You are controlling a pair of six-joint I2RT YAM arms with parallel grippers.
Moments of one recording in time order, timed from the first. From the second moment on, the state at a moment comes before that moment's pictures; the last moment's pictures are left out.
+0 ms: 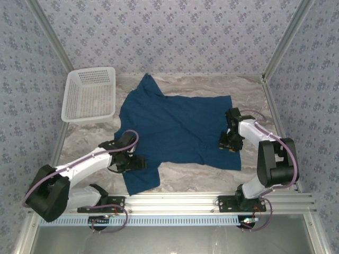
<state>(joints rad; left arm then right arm) -0.61 1.19 0.58 -0.71 0.14 -0.68 0.13 1.53 0.90 -0.85 -0.04 0.40</state>
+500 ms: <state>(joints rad) -0.51 1.35 0.83 -0.50 0.08 -0.58 0.11 1.73 1.14 -0.44 -0.07 0.44</state>
